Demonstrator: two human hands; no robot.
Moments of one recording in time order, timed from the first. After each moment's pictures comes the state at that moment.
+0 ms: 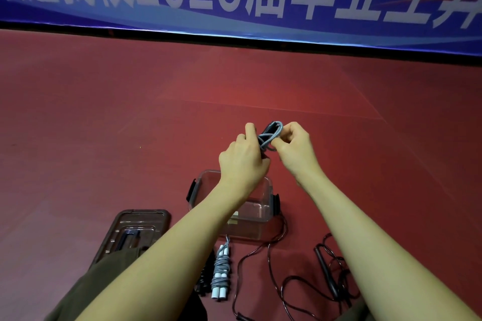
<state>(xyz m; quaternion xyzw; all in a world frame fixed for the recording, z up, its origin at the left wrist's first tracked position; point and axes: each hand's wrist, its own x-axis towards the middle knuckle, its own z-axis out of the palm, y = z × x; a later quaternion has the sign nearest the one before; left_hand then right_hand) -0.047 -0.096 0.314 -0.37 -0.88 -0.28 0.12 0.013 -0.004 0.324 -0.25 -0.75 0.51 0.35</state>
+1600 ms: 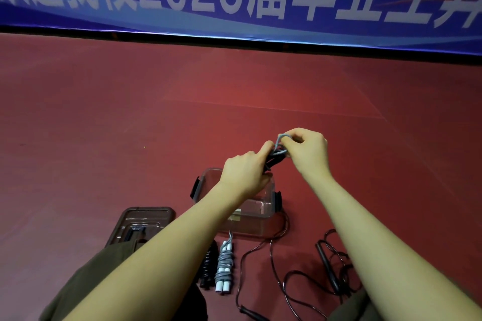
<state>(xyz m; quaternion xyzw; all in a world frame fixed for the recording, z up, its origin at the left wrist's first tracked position) -0.044 -0.111 0.294 -0.49 -0.86 -0.12 0.12 0.030 0.005 0.314 -0.29 -0.78 0.40 0.39</state>
